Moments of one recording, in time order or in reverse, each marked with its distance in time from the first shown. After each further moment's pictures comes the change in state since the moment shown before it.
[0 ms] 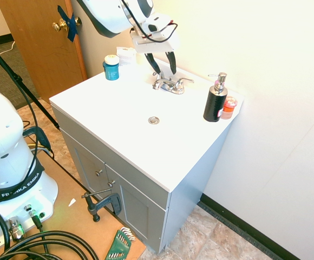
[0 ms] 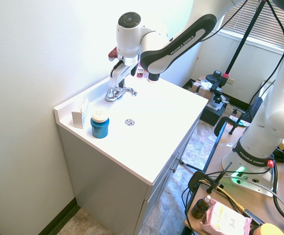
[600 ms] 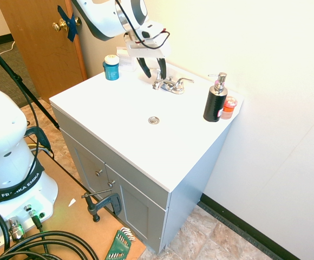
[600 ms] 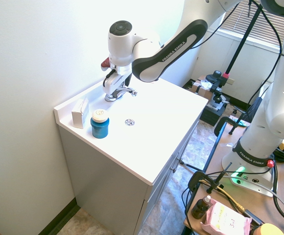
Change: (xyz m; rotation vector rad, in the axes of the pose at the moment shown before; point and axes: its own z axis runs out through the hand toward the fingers) arm -0.035 -0.039 0.004 0.025 -0.072 -0.015
